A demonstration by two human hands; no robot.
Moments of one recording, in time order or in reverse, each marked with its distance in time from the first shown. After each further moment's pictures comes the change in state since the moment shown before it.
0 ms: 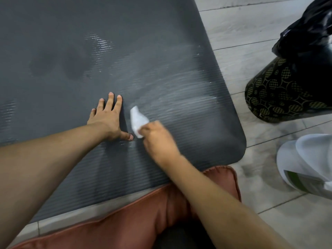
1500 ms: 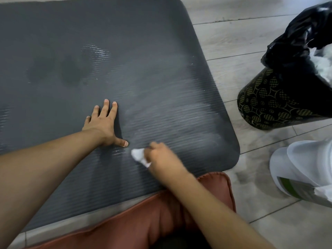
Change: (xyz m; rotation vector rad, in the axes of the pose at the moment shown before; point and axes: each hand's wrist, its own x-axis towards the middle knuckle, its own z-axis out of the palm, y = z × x) left_hand 0.005 -0.001 0.003 -0.017 -0.012 -0.019; right_hand -0.036 0.019 -0.001 -0.106 -0.166 -0.072
